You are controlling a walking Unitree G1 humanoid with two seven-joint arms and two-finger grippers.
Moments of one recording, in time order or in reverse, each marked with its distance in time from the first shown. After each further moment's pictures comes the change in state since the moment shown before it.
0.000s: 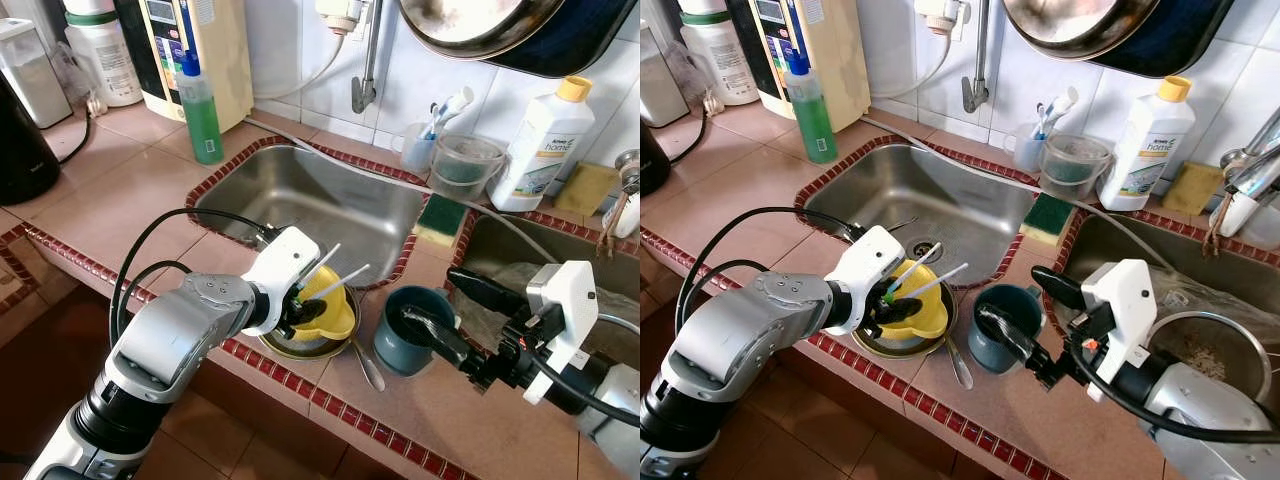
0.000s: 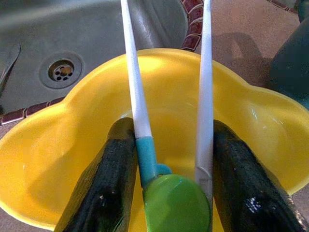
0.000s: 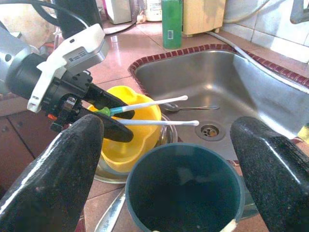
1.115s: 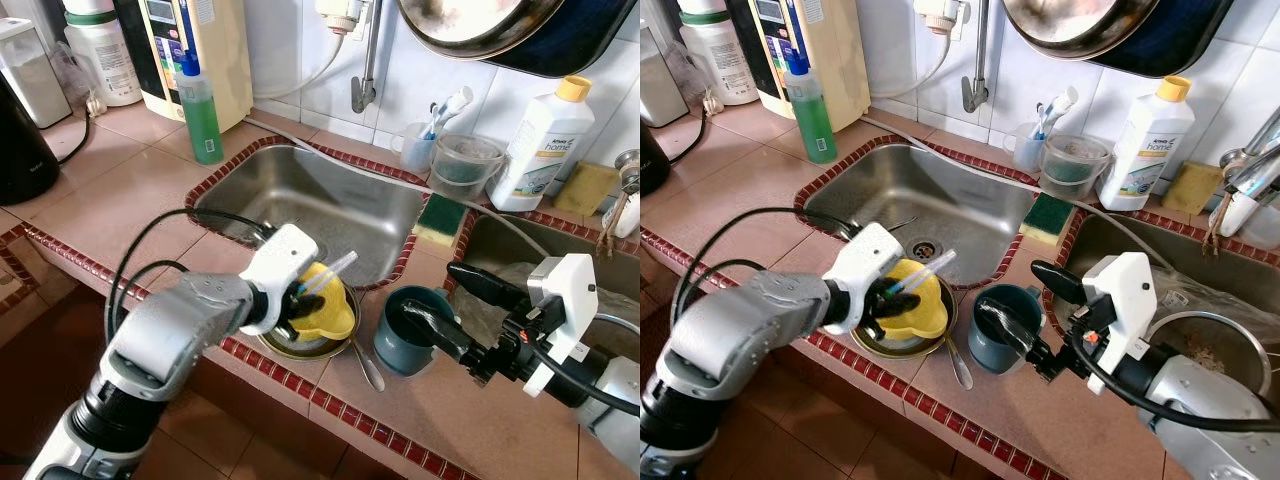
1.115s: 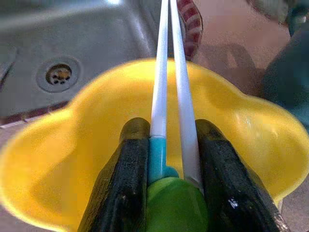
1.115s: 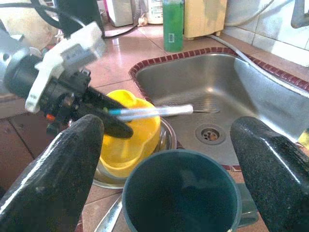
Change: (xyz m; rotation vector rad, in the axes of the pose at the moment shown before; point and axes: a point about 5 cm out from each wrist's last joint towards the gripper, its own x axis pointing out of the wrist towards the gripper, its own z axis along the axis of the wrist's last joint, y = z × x) left arm -0.006 0.006 0.005 -0.032 -0.040 -0.011; right arm 0.003 -0.003 0.004 -0.003 -0.008 0.013
